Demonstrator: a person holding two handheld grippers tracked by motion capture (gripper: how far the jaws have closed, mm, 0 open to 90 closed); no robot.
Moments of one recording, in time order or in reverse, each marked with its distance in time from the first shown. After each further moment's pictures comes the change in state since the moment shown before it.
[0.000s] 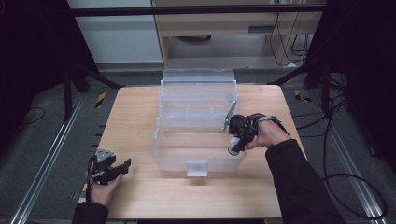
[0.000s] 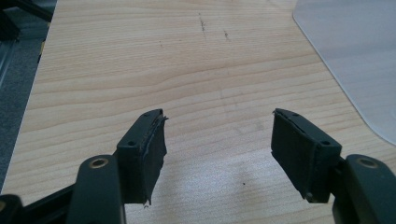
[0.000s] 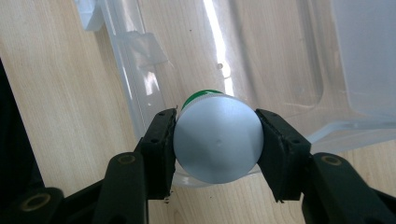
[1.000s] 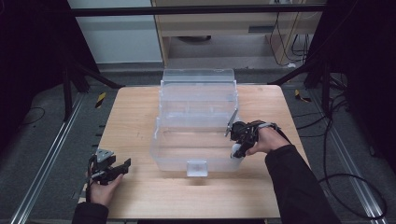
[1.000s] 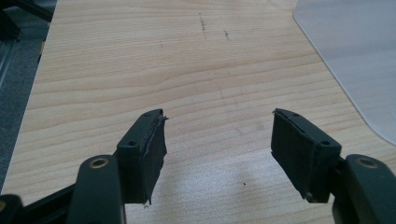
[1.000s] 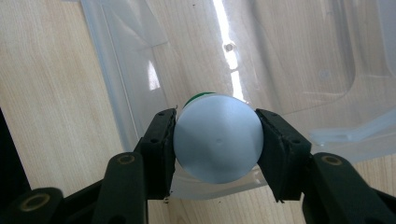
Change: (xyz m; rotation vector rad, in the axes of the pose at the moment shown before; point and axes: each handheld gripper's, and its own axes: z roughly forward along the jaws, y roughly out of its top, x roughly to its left) left arm 0.000 0.000 0.000 0.001 0.001 0.001; right arm -0.001 -0.014 0.028 0.020 0.029 0.026
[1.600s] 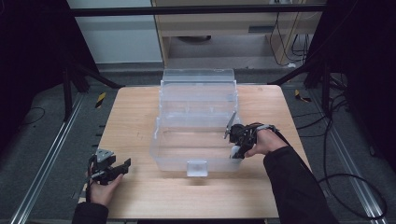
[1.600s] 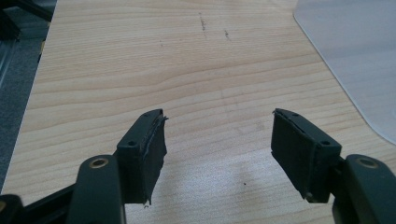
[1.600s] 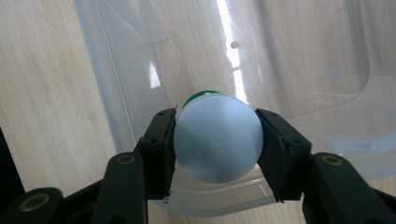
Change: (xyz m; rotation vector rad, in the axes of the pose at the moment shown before) left arm 0.000 0.000 0.000 0.002 0.000 0.000; right arm 0.001 0.000 0.011 0.013 0.006 -0.002
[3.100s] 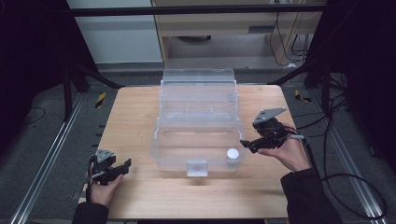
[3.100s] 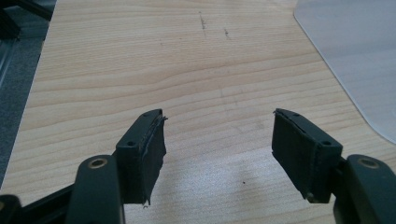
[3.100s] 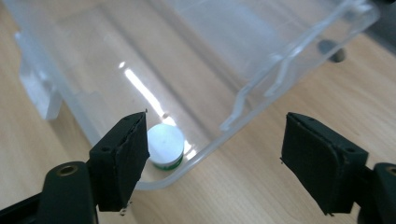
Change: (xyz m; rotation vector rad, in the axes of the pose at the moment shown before) left arm -0.001 -0.001 0.000 0.000 0.003 -0.002; right arm 0.021 -0.066 -0.057 -0.544 -0.294 0.361
